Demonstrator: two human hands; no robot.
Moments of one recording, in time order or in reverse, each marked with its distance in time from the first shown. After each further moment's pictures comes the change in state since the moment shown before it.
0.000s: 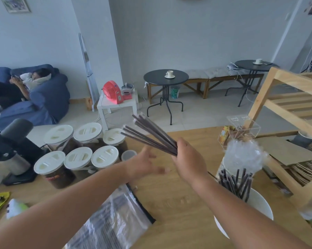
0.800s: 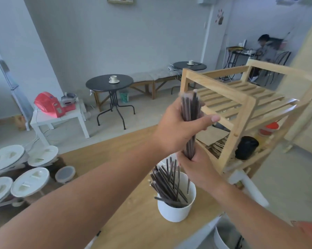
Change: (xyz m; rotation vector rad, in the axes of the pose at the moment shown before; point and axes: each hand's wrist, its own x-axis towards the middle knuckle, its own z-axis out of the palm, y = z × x) left_hand 0.008 0.258 0.167 -0.516 -0.062 0.848; right_hand -0.109 0.142 -0.140 0.518 0.162 0.250
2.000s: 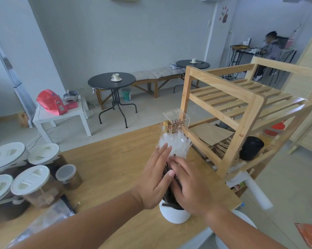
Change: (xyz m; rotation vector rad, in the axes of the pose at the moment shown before) left_hand -0.116 -0.127 -0.051 0.695 -0.100 -0.065; right_hand -0.037 0.032 0.040 -0.394 -0.004 -0.460
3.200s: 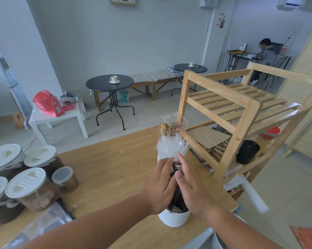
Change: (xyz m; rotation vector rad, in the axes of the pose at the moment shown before) left_hand 0.006 0.012 0.017 0.070 -0.113 -0.086; right_hand -0.002 0.000 -0.012 0.412 -0.206 0.478
